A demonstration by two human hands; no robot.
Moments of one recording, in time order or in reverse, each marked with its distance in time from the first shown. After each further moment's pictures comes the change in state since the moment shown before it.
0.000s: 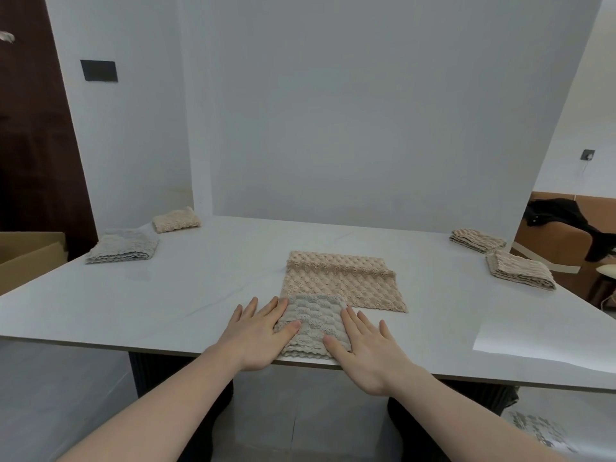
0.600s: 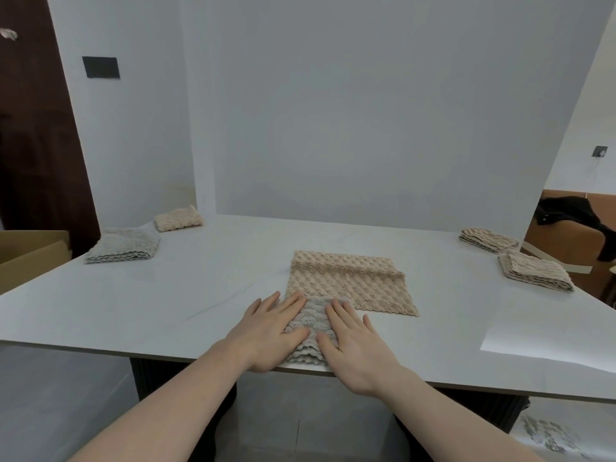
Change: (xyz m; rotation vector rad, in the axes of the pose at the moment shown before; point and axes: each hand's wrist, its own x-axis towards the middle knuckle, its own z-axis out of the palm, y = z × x) left_hand 0.016 0.000 -0.003 0.001 0.027 0.176; right_hand 0.028 -0.021 0.010 0.073 0.099 -0.116
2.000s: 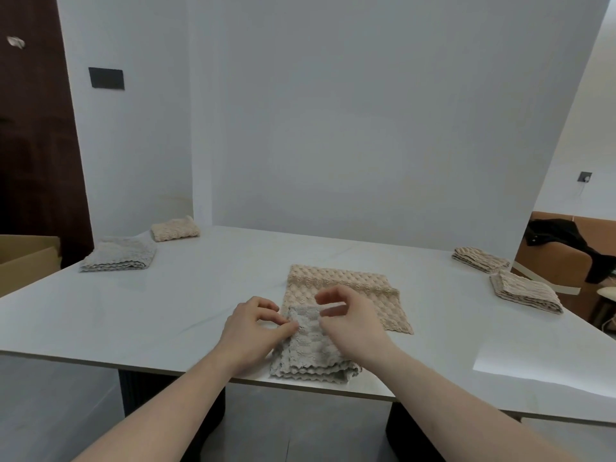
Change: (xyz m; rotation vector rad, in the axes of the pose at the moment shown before) left_hand 0.002 -0.013 -0.006 -0.662 0.413 -0.134; right_hand 0.009 -0.031 -0.055 0.762 0.303 0.092
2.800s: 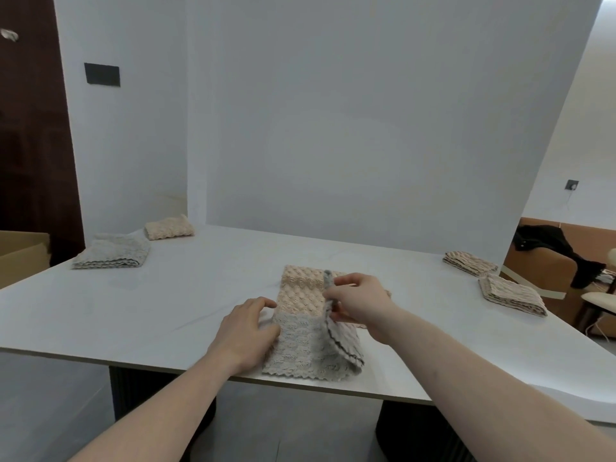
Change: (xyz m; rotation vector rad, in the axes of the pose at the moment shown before) left_hand -0.003 0.004 0.001 0.246 -0.041 -0.020; right_hand 0.030 -0.026 -0.033 0.288 0.008 0.320
